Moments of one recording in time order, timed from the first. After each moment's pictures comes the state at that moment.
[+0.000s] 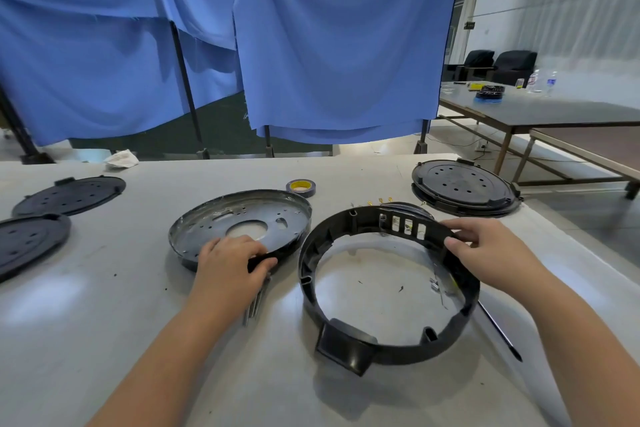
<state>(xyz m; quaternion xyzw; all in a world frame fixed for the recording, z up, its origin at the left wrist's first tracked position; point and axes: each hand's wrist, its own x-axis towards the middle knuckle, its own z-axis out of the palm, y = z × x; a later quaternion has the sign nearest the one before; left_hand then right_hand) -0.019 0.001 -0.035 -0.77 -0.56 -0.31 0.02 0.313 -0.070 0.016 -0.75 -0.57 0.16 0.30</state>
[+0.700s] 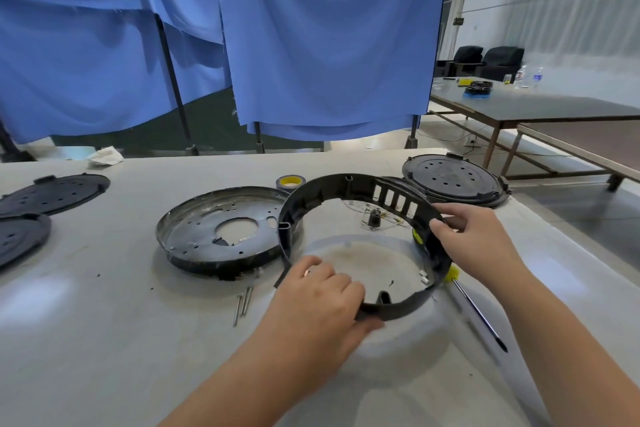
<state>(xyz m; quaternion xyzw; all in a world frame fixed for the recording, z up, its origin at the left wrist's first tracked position) 0.061 -0.089 -0.004 -0.91 -0.31 -0.22 0.14 0.302 -0.063 0.009 -0.73 -0.50 0.14 0.43</state>
